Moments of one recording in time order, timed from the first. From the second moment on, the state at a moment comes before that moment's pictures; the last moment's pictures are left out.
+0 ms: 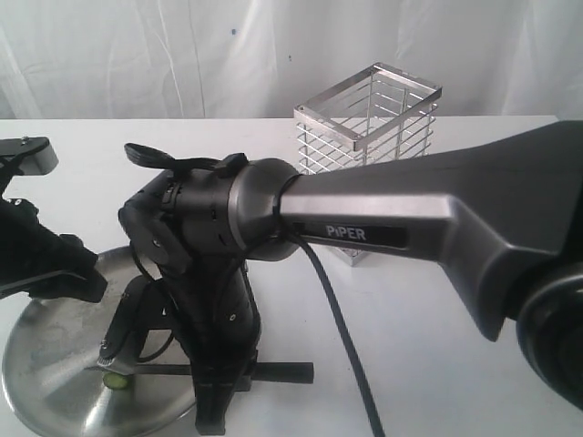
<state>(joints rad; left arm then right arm) -0.09 1.29 -0.78 -0.45 0.78 0.37 1.00 2.13 -1.60 -0.08 1.19 -0.52</state>
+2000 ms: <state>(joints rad) -0.09 1.24 -0.66 -0.48 0.72 0.37 1.01 2.14 -1.60 -0.19 1.00 -0.75</state>
